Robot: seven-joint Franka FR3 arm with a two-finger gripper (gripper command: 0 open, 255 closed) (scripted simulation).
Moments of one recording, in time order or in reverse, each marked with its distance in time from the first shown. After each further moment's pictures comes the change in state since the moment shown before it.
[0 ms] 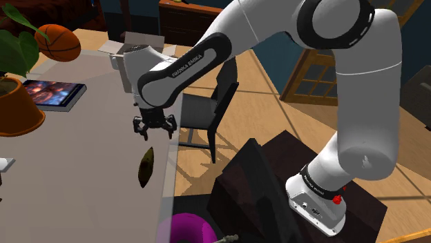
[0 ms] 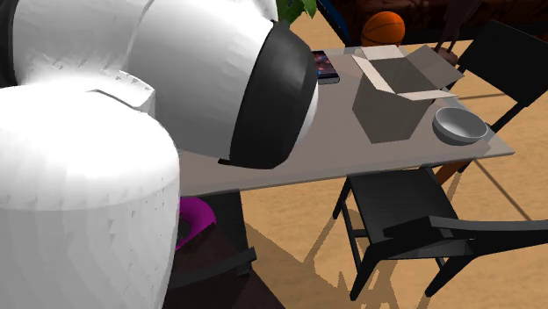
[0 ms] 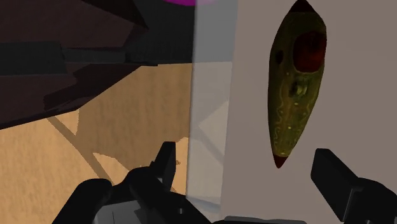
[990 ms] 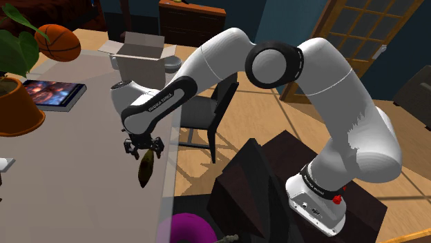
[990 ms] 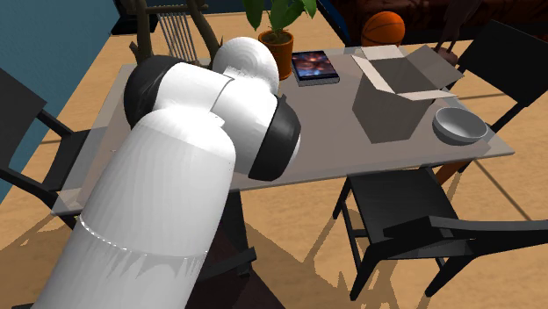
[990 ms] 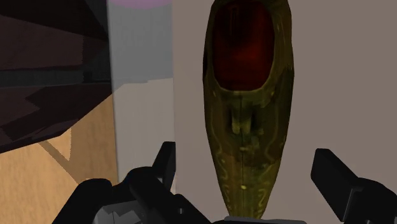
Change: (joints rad) arm 0.141 0.395 -0.078 0.372 -0.035 -0.037 0.086
